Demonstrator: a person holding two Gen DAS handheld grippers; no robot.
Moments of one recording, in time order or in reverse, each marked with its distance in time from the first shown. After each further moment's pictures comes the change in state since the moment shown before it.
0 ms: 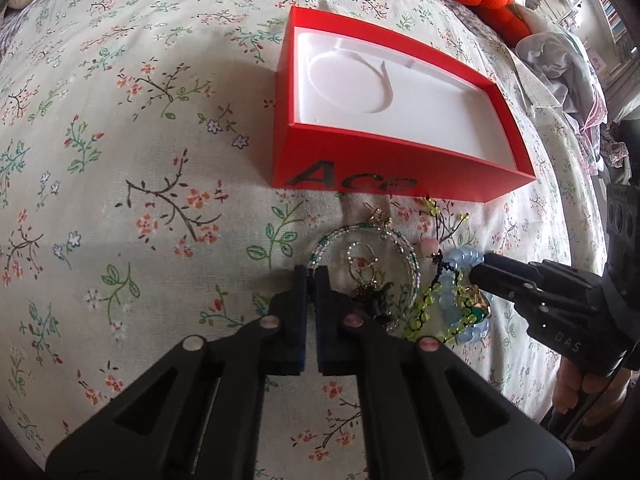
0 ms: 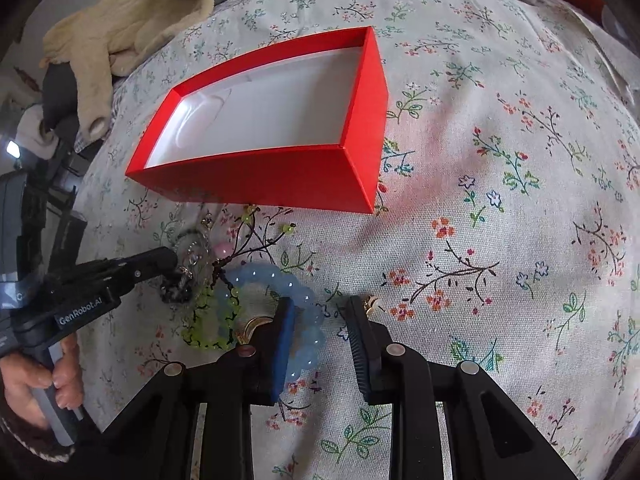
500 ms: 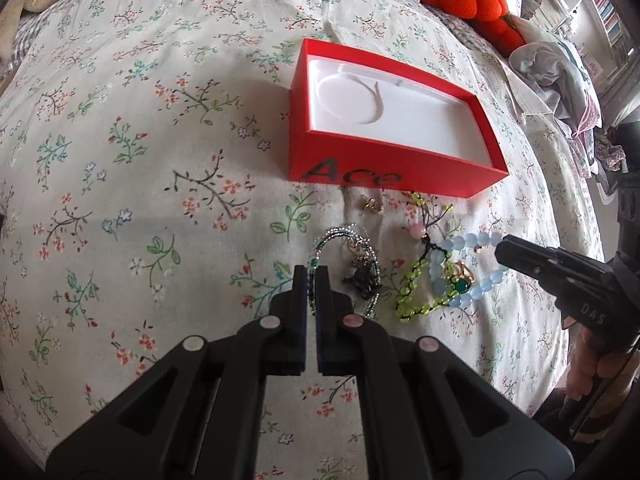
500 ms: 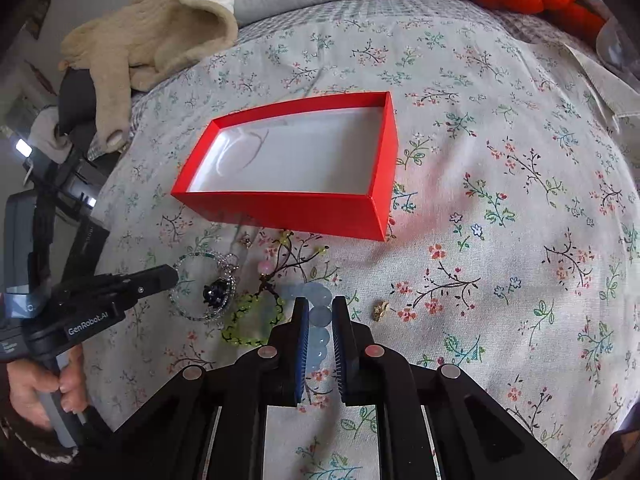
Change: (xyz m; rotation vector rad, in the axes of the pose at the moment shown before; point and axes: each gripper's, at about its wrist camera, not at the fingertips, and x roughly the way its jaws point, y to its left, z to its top) left arm -0.035 0.005 -0.015 -0.014 -0.039 0.009; right arm -0.048 0.006 -0.005 0.015 -0.095 0.049
